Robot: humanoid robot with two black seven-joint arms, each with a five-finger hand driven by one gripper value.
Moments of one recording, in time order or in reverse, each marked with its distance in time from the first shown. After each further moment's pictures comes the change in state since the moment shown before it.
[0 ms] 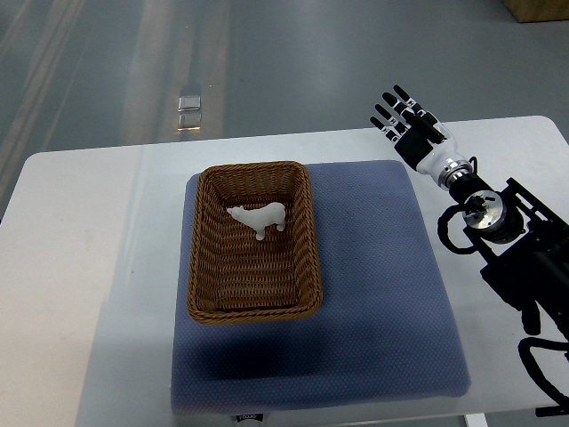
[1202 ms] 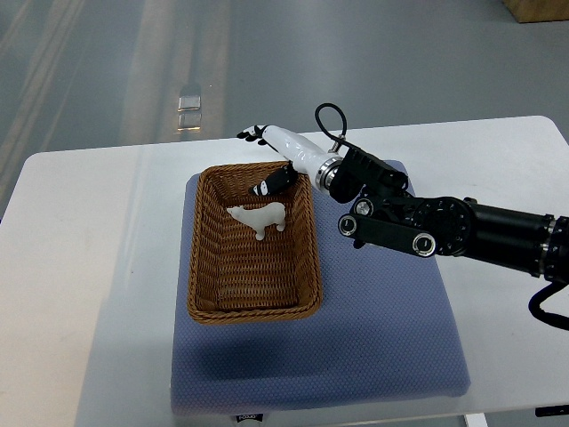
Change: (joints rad) left arm 0.000 0.000 -0.002 0.004 0.000 -0.005 0.000; right arm 0.416 -0.028 -0.988 0.349 -0.841 -0.592 -0.230
